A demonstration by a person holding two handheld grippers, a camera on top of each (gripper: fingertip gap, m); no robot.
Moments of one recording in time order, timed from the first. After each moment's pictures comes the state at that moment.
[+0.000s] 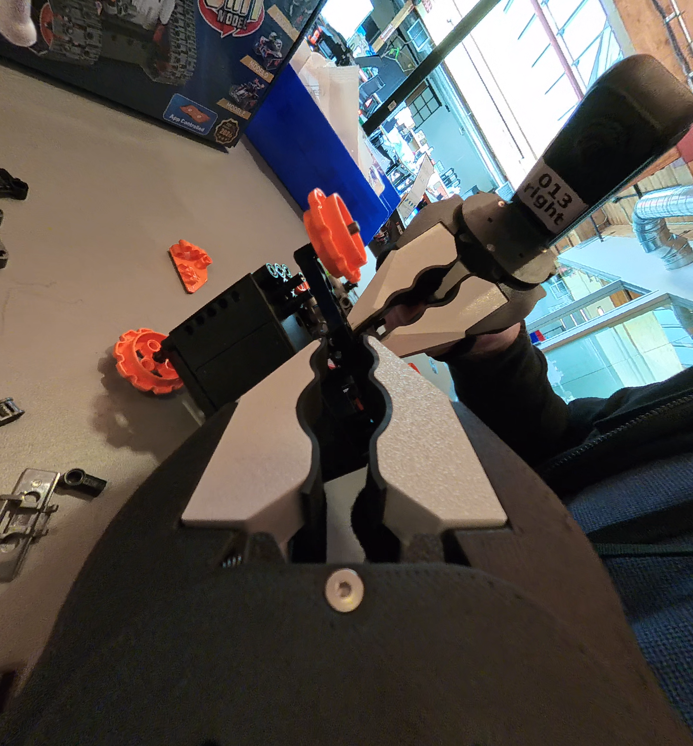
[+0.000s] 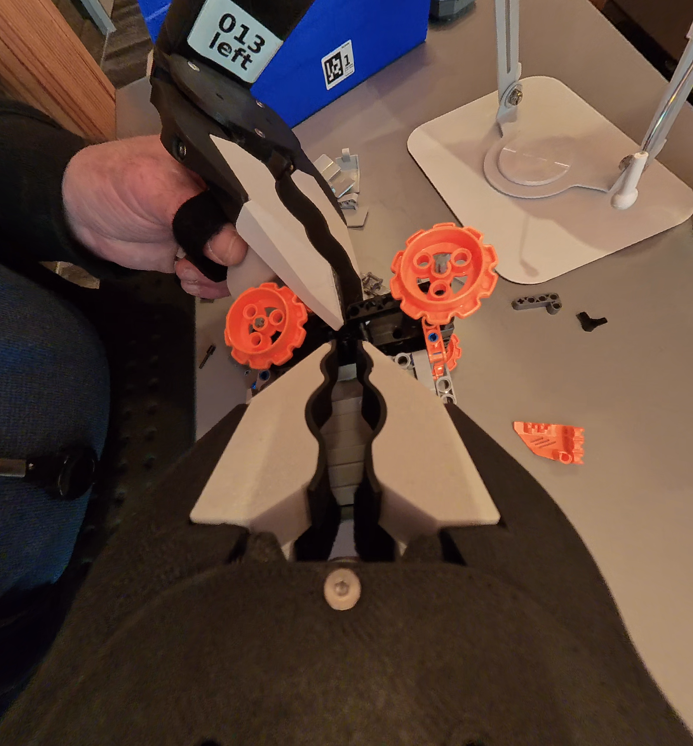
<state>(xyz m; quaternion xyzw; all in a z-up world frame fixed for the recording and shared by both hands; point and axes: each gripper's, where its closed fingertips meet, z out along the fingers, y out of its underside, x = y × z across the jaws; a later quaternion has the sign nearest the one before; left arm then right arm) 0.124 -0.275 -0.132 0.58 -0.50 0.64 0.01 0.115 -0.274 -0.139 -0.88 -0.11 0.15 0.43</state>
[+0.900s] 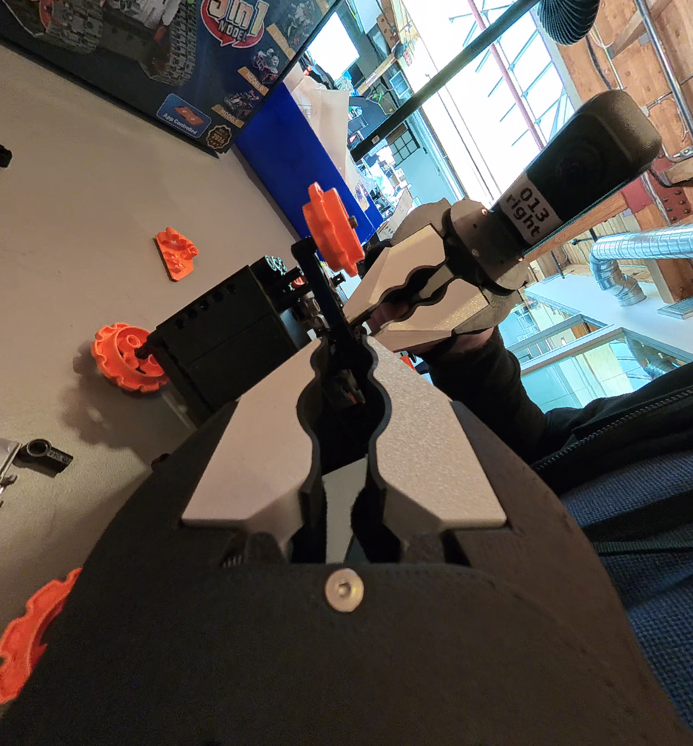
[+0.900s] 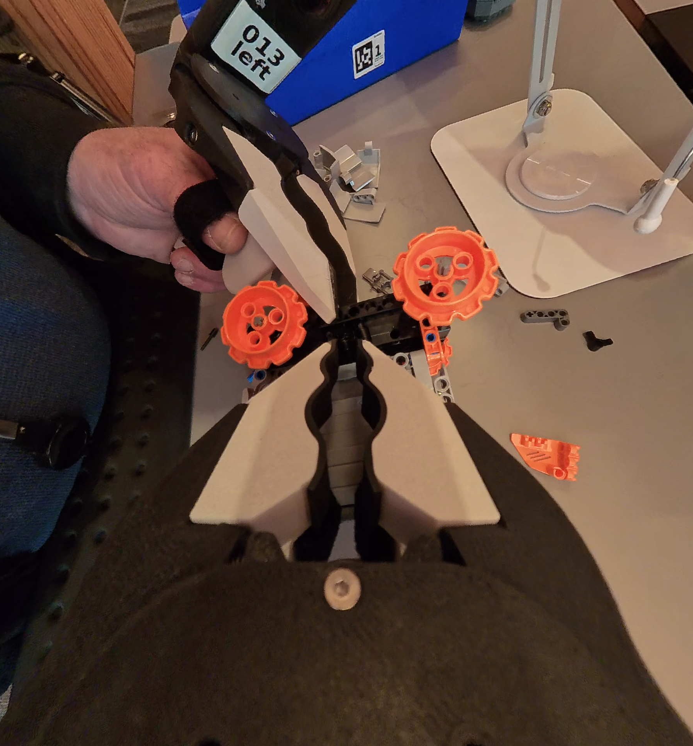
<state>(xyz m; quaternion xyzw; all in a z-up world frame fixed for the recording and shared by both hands) 0.113 -0.278 -0.131 0.58 -0.46 0.67 0.02 0.110 -0.277 -0.141 -0.88 -0.15 0.15 0.43</state>
